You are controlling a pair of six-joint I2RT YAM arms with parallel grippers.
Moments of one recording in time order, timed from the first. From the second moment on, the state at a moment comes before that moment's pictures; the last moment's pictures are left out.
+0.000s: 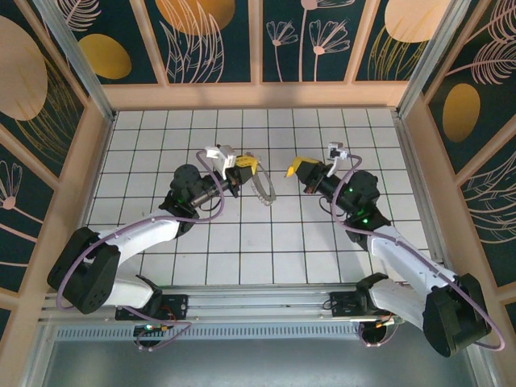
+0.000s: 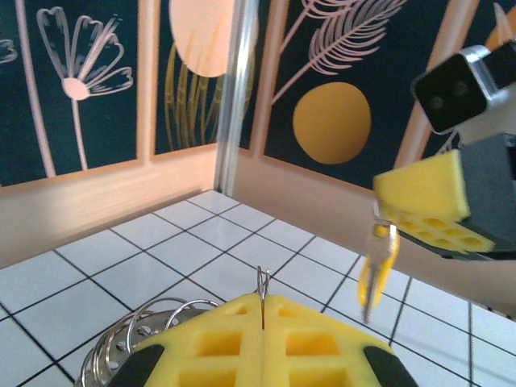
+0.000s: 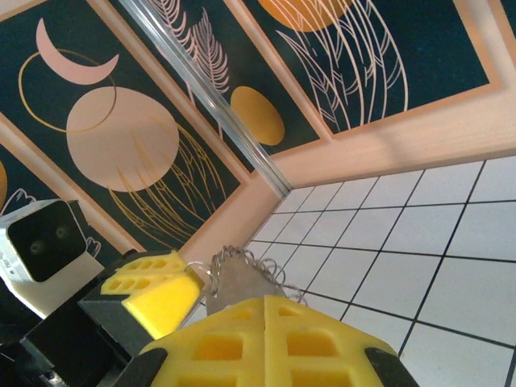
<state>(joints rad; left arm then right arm) -0.60 1.38 0.67 0.79 0.43 -0.20 0.45 1.03 0.54 0.56 -0.40 0.65</state>
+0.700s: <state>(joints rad) -0.60 1.38 0.67 0.83 0.63 -0.21 0.47 1.04 0.55 0.63 -0.50 0.57</state>
